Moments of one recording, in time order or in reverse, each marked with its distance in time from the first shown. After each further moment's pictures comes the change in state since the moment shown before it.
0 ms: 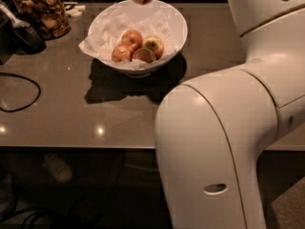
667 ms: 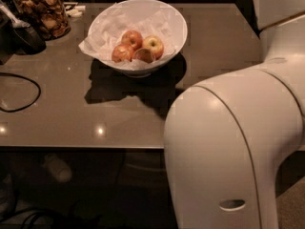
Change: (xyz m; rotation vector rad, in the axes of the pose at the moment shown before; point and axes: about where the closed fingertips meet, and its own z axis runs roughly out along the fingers) arm -0.012 0.013 -0.055 0.014 -0.082 -0.062
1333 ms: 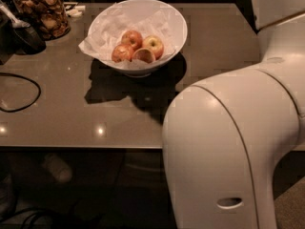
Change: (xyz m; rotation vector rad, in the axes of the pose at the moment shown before) arm -0.015 0.016 -0.001 -0.059 -0.059 -0.081
